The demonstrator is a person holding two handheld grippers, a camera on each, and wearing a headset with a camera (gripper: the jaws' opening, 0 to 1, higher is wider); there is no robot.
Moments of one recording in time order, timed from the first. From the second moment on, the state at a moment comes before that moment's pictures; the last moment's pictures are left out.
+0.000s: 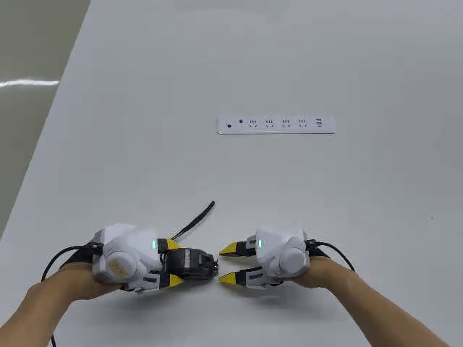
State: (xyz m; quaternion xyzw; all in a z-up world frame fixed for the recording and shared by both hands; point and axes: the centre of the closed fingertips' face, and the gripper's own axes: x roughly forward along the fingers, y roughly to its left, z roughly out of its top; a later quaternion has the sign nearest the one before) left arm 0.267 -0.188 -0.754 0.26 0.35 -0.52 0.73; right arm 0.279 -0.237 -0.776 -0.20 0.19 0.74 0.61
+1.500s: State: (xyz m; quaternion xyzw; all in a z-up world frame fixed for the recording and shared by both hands) left arm 0.268 -0.185 -0.753 0.24 0.33 -0.53 0.74; right arm 0.279 -0.227 -0.783 -0.23 0.18 0.75 0.60
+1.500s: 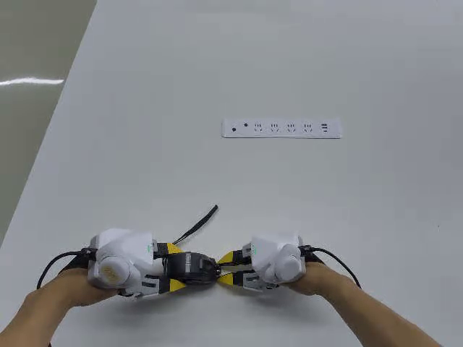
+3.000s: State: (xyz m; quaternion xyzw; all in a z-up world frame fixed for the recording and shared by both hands) left arm 0.265 -0.184 -0.753 0.24 0.34 -0.53 0.74; right arm 0.279 -0.229 -0.779 -0.21 0.18 0.75 0.60
